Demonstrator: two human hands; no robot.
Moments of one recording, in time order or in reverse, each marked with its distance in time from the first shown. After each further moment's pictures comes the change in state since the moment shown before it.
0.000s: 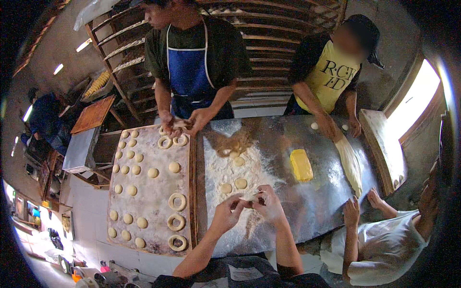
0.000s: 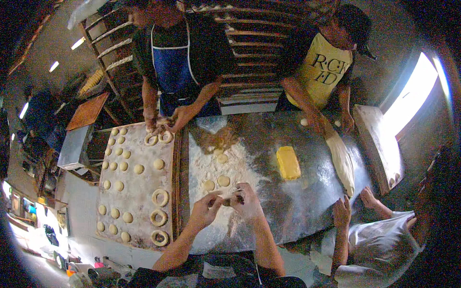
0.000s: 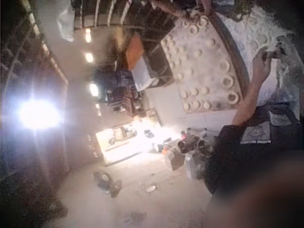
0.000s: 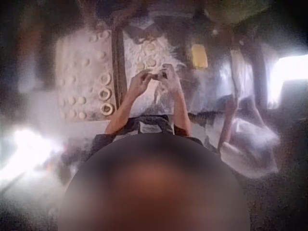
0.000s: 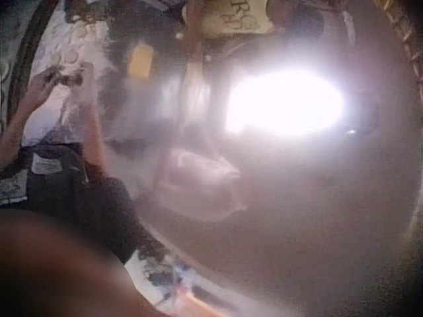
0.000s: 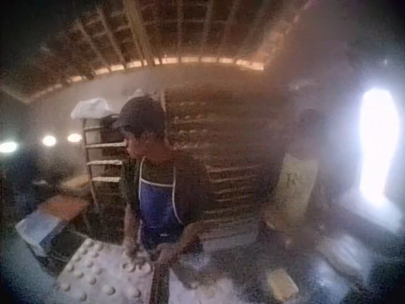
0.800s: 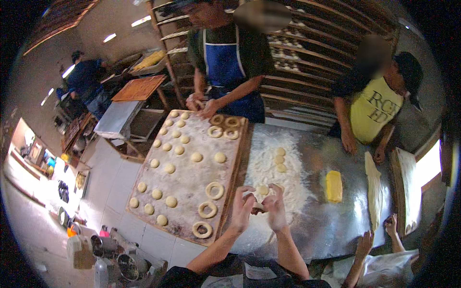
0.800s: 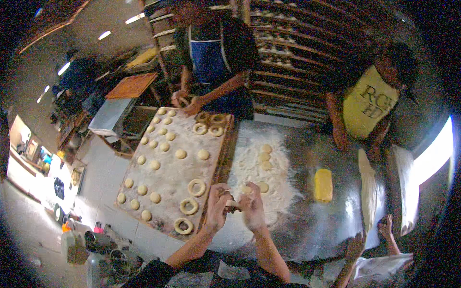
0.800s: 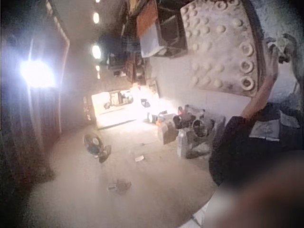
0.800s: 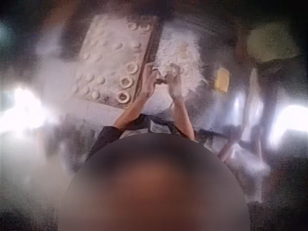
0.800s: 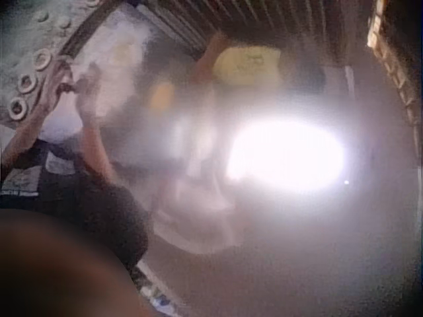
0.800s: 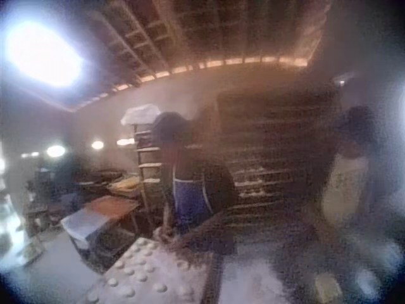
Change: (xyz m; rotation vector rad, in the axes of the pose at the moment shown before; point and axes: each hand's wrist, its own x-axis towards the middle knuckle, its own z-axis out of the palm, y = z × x) left_hand -0.026 0.011 -0.044 -0.557 0.296 0.177; right_hand 0.004 -0.068 0.073 0.316 -0.167 -0.240
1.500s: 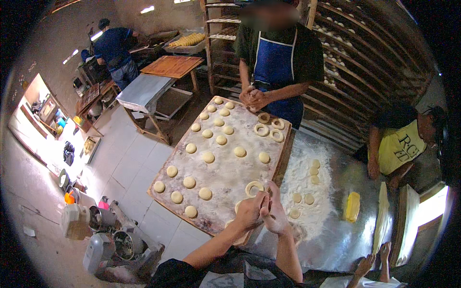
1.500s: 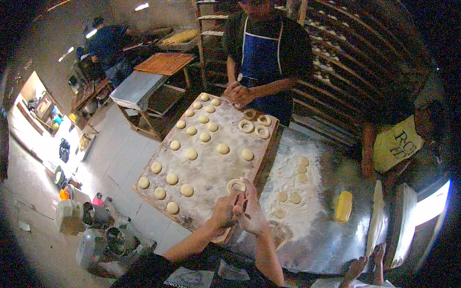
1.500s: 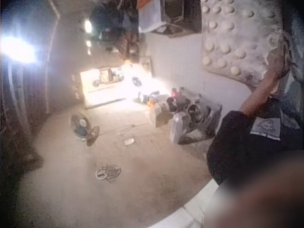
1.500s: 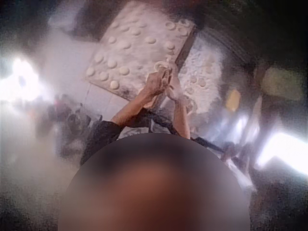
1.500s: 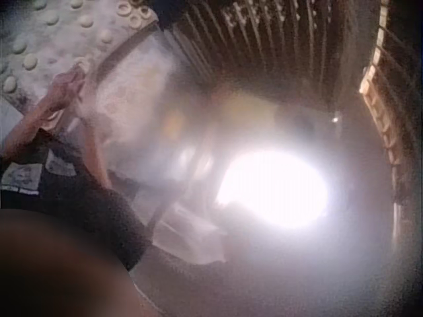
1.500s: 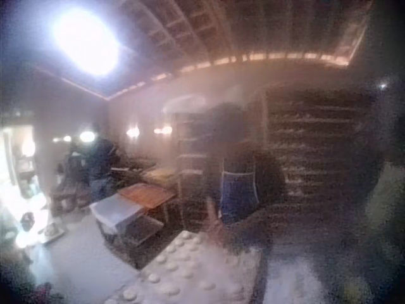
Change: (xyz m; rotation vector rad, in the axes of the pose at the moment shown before) left_hand -0.012 0.051 -0.108 0.903 0.066 0.112; right_hand 0.017 0.003 0.121 -0.385 -0.385 -0.162
